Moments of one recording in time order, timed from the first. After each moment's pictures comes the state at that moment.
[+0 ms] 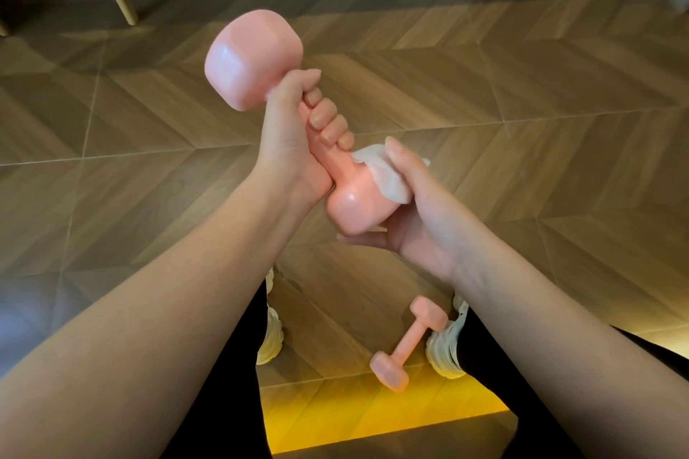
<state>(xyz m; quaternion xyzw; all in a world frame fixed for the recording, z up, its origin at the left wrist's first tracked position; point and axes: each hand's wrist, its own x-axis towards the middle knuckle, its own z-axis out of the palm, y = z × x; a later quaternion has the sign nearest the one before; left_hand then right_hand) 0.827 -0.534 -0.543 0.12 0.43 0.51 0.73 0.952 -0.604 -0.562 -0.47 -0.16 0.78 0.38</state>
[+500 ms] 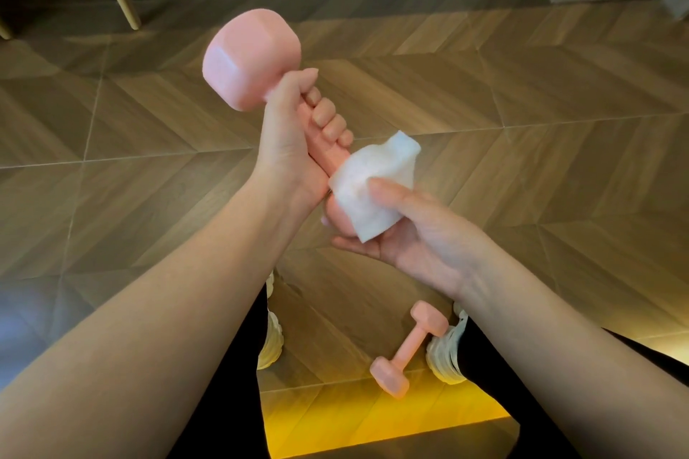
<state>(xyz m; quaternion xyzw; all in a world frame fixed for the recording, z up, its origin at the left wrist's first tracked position) 0.823 -0.531 -0.542 0.12 0.41 0.53 0.73 0.954 -0.612 -0.561 -0.37 -0.14 0.83 0.39</state>
